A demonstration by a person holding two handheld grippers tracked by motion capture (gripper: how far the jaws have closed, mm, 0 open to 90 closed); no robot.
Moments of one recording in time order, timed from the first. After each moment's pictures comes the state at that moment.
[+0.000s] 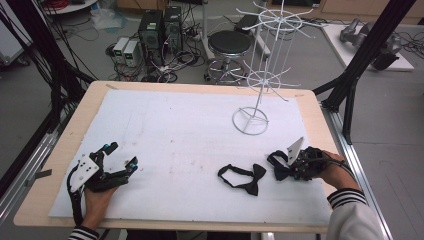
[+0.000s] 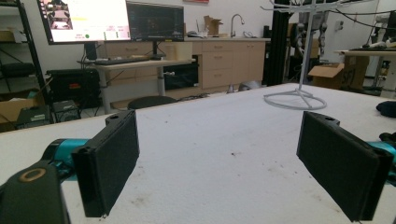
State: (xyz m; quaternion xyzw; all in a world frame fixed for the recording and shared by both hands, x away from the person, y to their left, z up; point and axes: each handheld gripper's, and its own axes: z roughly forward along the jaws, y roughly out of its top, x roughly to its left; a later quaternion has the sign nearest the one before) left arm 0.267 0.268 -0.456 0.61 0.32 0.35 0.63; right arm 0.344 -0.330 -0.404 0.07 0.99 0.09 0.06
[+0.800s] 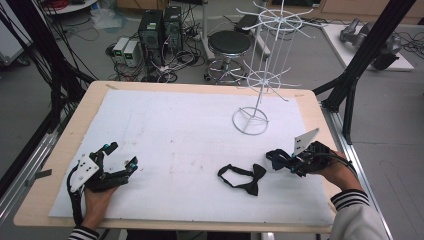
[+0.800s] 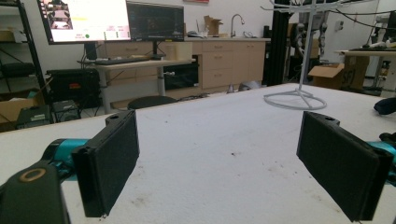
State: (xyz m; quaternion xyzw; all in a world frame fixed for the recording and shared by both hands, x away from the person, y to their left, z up) left arm 0.267 0.268 -0.456 0.61 0.32 0.35 0.63; right arm 0.341 -0.339 -0.379 0.13 0.96 0.22 0.08
